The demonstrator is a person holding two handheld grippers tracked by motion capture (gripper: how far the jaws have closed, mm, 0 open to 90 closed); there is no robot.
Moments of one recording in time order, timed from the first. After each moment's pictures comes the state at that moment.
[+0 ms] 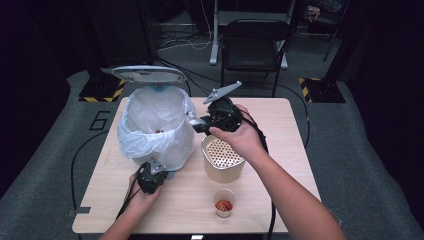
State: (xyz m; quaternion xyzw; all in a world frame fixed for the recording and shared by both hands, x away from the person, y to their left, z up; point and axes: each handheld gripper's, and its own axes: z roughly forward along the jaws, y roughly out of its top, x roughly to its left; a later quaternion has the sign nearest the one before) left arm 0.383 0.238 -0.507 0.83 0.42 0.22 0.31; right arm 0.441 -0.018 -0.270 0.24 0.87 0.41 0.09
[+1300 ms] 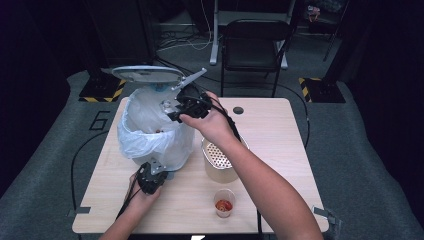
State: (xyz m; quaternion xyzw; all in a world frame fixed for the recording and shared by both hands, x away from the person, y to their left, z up) left arm 0.382 0.237 -0.508 0.83 0.42 0.22 0.31; right arm 0.471 0.052 -0.261 0.22 0.88 0.41 0.11
